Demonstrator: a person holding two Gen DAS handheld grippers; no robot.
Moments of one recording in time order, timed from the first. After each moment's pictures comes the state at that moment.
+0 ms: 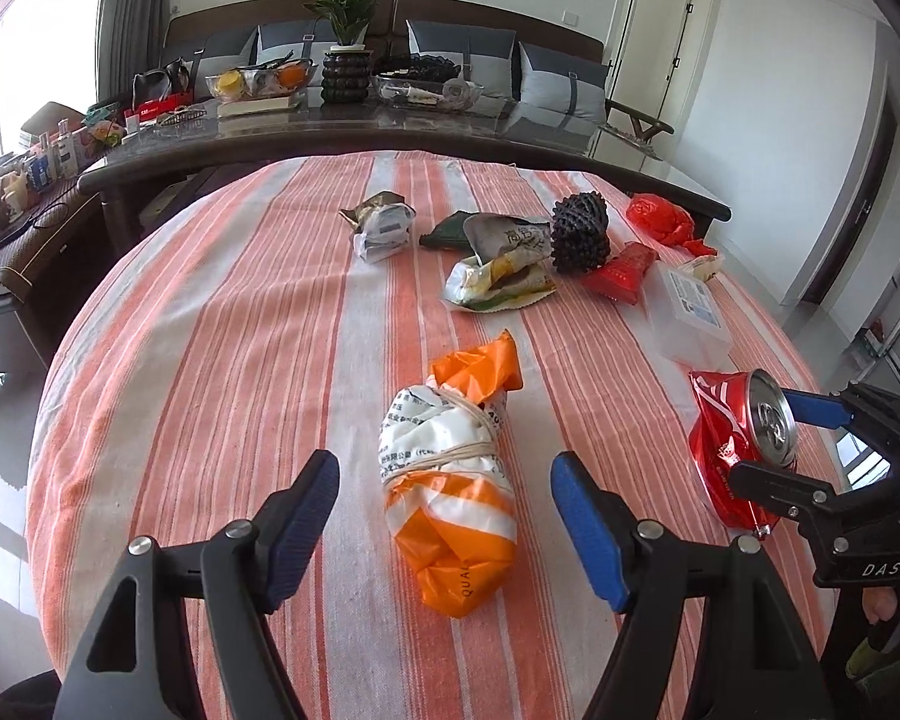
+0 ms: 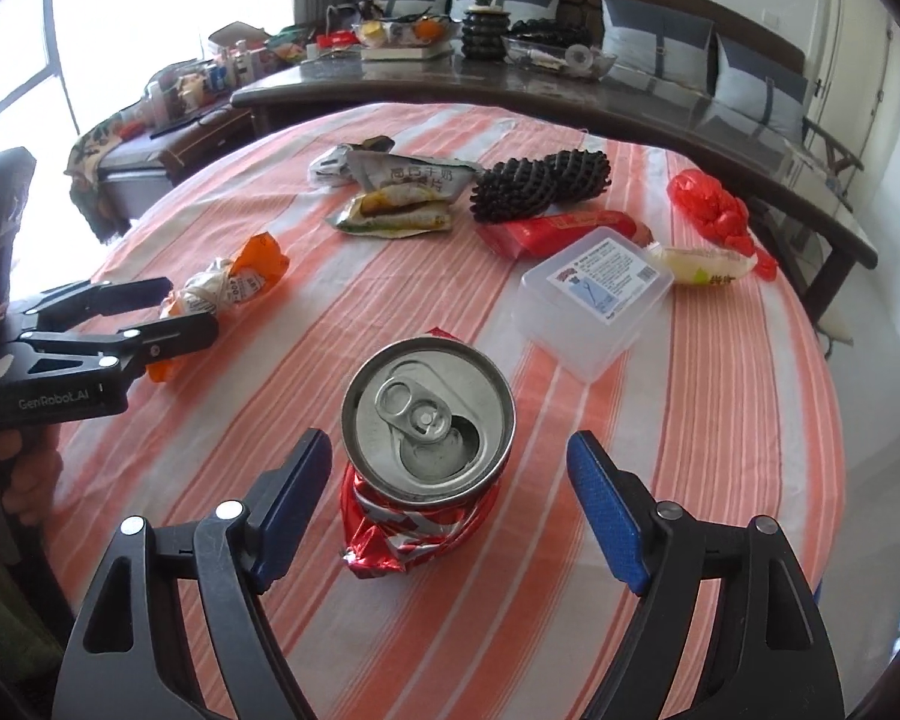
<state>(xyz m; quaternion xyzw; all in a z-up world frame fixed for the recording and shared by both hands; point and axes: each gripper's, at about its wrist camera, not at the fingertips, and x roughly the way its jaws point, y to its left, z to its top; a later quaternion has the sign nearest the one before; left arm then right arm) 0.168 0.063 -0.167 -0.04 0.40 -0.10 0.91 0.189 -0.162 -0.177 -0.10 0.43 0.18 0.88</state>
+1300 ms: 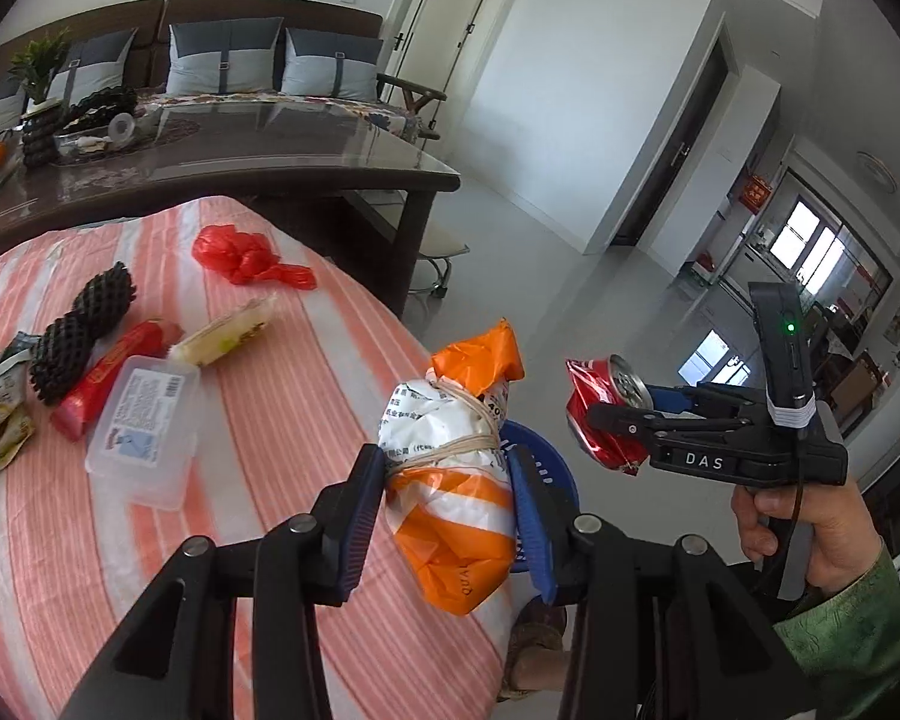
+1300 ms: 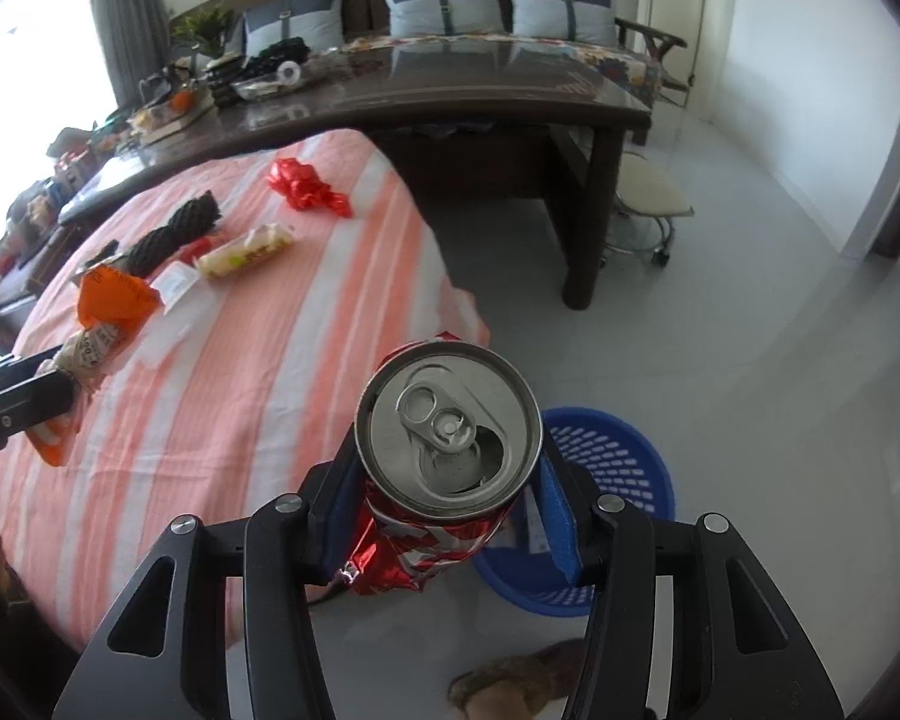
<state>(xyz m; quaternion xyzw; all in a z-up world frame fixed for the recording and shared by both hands) 0.189 -0.230 -0.101 -0.03 0.40 -0.35 0.84 0.186 -0.455 -0.135 0.02 0.45 0.02 0.89</state>
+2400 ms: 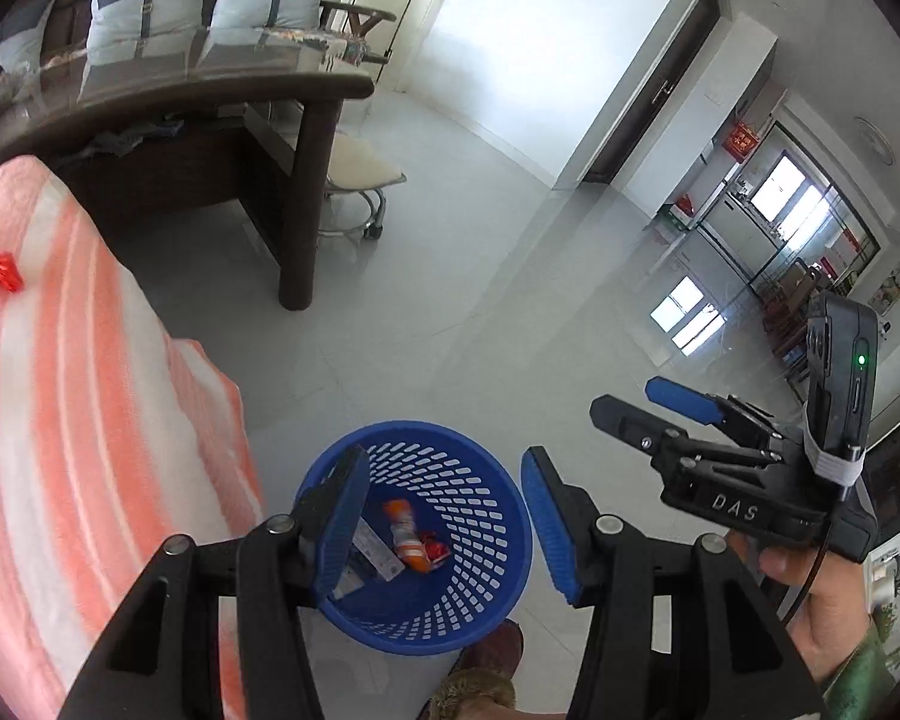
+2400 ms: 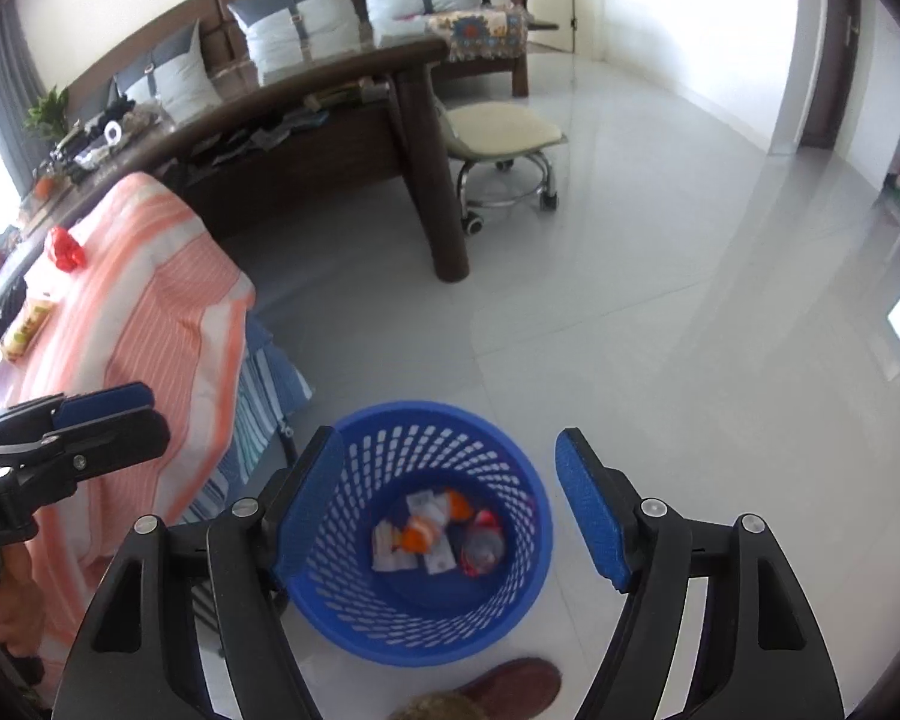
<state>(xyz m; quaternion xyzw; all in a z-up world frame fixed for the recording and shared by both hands) 0.247 -0.401 -0.167 -0.01 0.45 -0.39 0.81 0.194 -0.618 -0.195 0.10 0.43 -0.07 0.89</state>
